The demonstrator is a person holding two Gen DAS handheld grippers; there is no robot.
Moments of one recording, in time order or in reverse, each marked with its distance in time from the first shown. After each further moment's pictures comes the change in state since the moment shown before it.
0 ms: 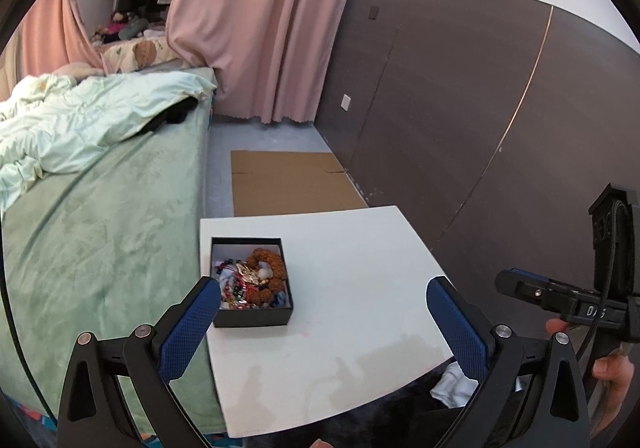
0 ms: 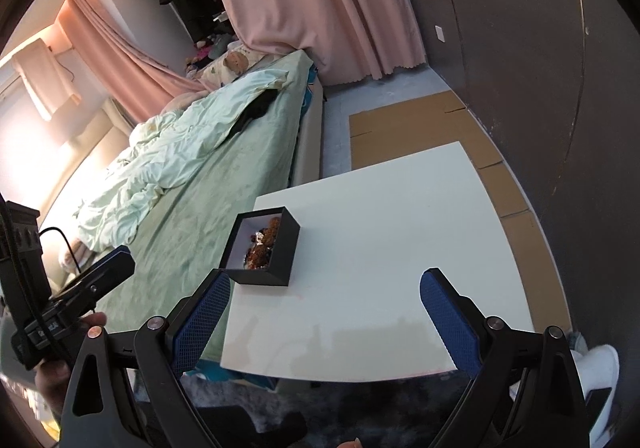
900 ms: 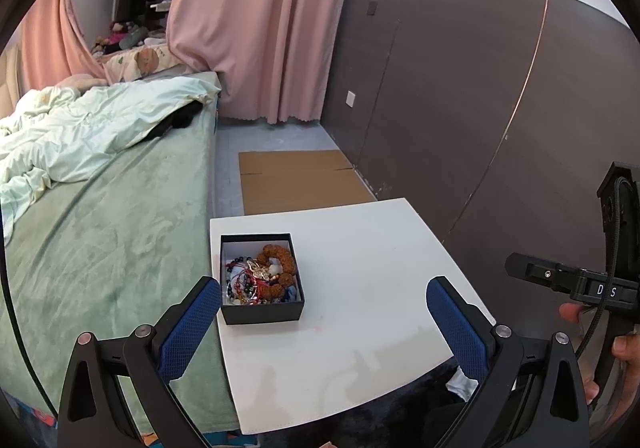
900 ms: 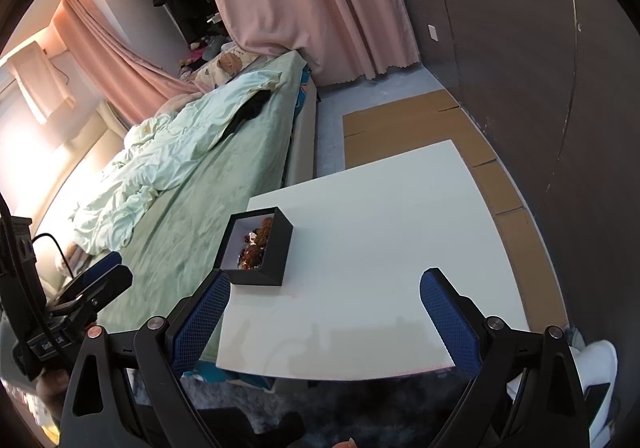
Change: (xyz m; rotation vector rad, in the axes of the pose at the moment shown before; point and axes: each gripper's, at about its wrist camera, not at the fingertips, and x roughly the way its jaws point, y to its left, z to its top) left arm -0.001 -0.004 -0.009 0.037 0.011 0.032; right arm -0.001 -0.005 -0.002 0.018 0.002 -0.018
